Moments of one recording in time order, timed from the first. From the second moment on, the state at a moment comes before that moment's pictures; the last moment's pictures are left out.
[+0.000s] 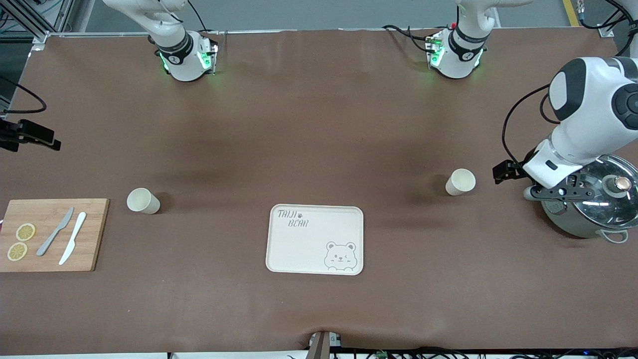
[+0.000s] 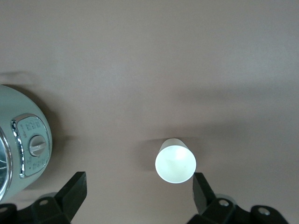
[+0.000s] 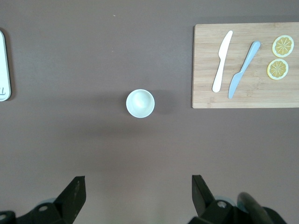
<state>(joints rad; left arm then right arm) 0.00 0.12 -0.08 -1.91 0.04 2.03 -0.03 -0.06 0.09 -0.09 -1.52 0.02 1.53 -0.16</state>
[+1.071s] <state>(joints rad) 0.00 0.11 -0.08 -2.19 0.04 2.22 -0.03 -0.09 0.35 -0.09 -1.54 0.02 1.55 -0.15</state>
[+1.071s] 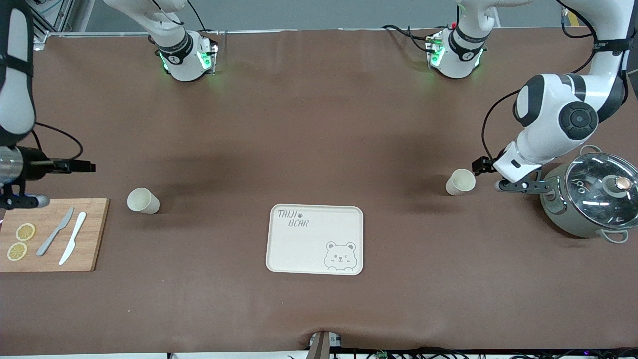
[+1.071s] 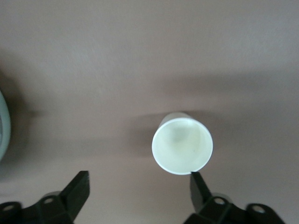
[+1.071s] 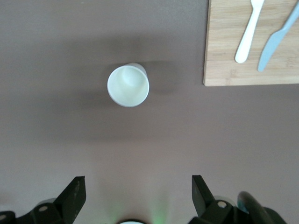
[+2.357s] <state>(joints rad) 0.00 0.21 -0.08 -2.20 0.04 2.33 -0.03 -0.10 0.43 -0.08 -1.92 0.06 2.19 -0.13</state>
